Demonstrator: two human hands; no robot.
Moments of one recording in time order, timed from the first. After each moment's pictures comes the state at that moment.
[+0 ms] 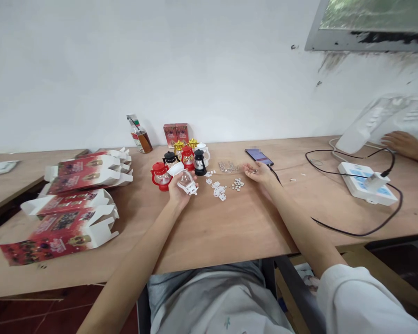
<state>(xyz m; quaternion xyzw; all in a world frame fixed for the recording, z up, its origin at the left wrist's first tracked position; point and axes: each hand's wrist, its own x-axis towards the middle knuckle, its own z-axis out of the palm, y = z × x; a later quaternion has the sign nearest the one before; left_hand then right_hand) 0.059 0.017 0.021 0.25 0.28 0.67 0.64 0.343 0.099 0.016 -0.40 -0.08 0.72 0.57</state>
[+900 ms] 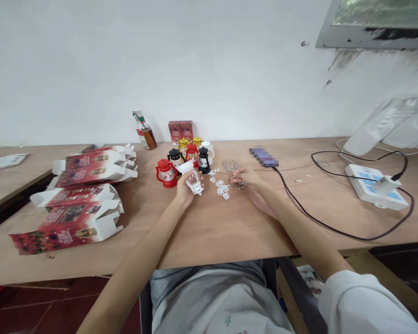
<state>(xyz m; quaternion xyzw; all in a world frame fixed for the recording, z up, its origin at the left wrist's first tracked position) 0.064 0.018 0.017 0.27 0.34 0.64 0.63 0.295 0.077 0.001 -0.47 -0.47 0.59 0.45</state>
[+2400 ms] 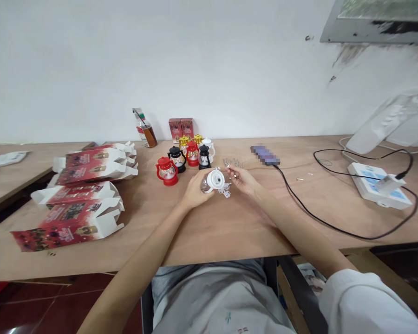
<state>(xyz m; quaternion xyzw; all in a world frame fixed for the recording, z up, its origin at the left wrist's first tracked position) 0.069 0.006 0.009 0.74 0.37 0.50 0.24 0.250 0.048 0.026 -0.40 -0.24 0.69 0.55</state>
